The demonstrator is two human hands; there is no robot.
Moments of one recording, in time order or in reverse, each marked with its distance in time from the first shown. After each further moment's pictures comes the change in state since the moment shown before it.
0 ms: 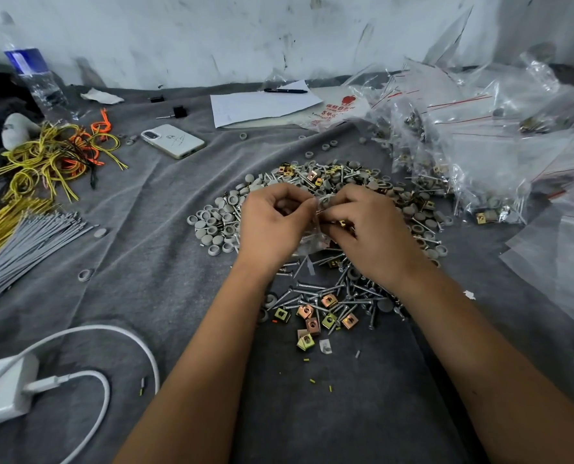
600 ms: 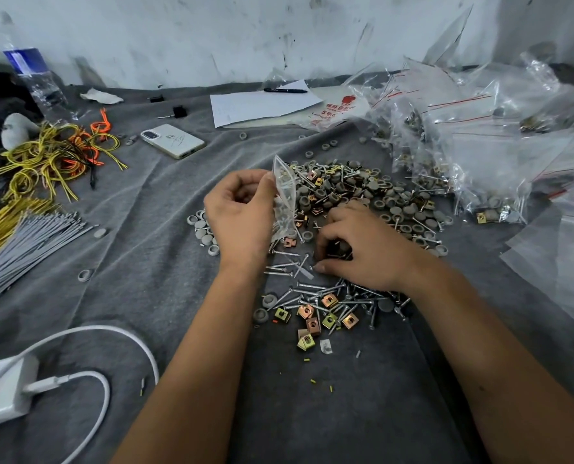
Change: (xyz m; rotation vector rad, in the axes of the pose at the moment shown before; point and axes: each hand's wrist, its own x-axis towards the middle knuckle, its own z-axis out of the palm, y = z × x) left_hand 0.009 -0.002 -0.011 -0.240 0.400 -0.002; right_hand -0.001 0.003 -0.005 -0.060 -0.395 0.000
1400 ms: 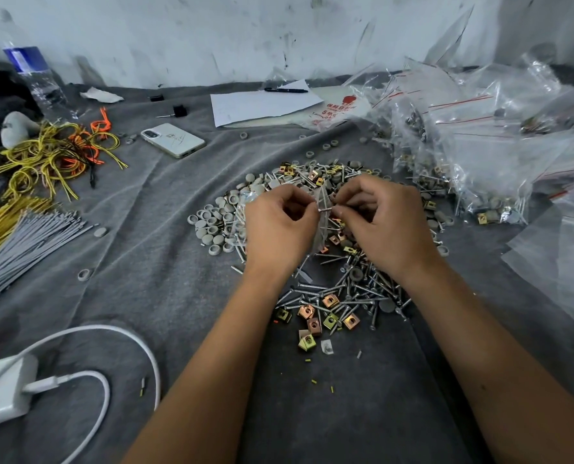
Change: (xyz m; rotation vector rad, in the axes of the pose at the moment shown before) left_hand -0.022 -0.001 0.014 0.461 -0.299 0.146; right_hand 0.001 0.001 -0.002 0.337 0.599 0.114
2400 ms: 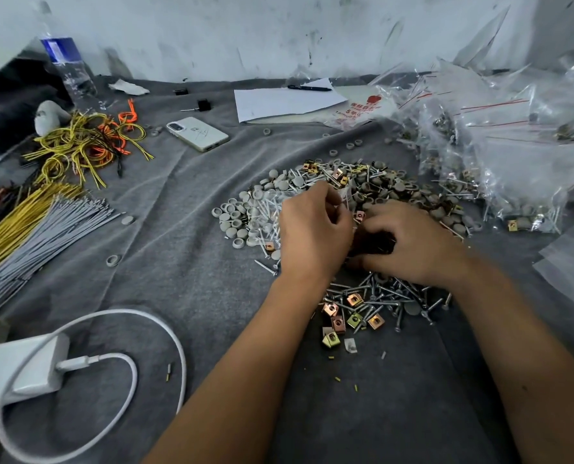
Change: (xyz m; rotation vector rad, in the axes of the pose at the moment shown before) left_hand -0.010 0.005 0.007 0.211 0.089 0.122; right_hand 0.004 0.014 -0.010 -0.276 -0.541 -0.099
